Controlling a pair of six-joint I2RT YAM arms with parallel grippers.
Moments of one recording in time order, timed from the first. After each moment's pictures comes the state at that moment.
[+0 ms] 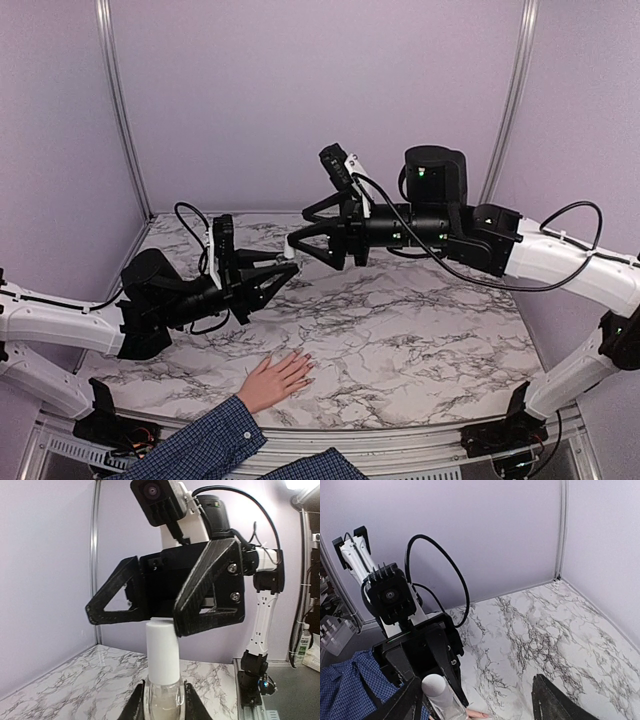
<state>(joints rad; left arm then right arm) -1.01 1.27 0.59 0.95 0.28 -0.09 0.98 1.41 1.34 -0.12 -0.38 0.05</state>
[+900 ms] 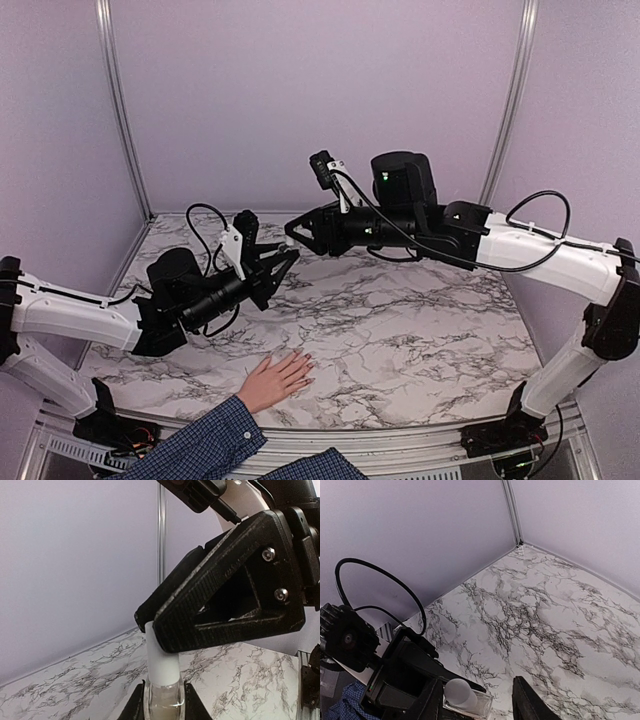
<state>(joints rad) -1.02 1.38 0.65 0.86 -0.11 -0.01 0.97 1.54 1.41 -0.17 -0.15 0.29</state>
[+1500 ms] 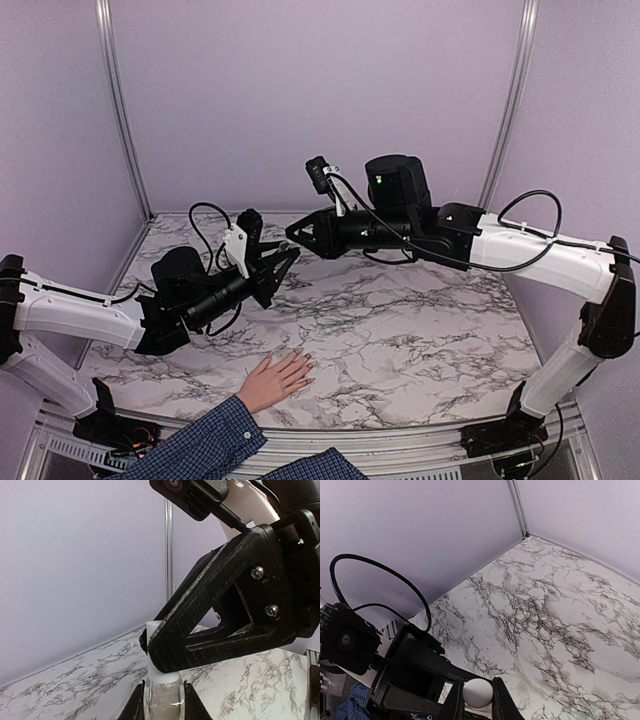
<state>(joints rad) -1.02 1.40 0.67 0.84 -0.16 0.01 0.97 1.57 1.41 -0.17 -0.20 0.34</state>
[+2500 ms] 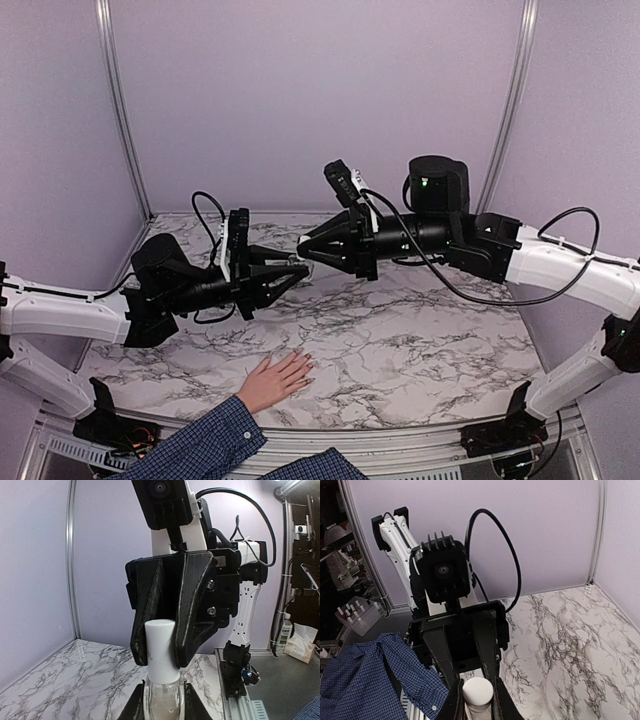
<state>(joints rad) -0.98 1.32 0.68 0.85 0.41 -0.11 0.96 1.39 1.26 -0.08 -0.55 0.04</state>
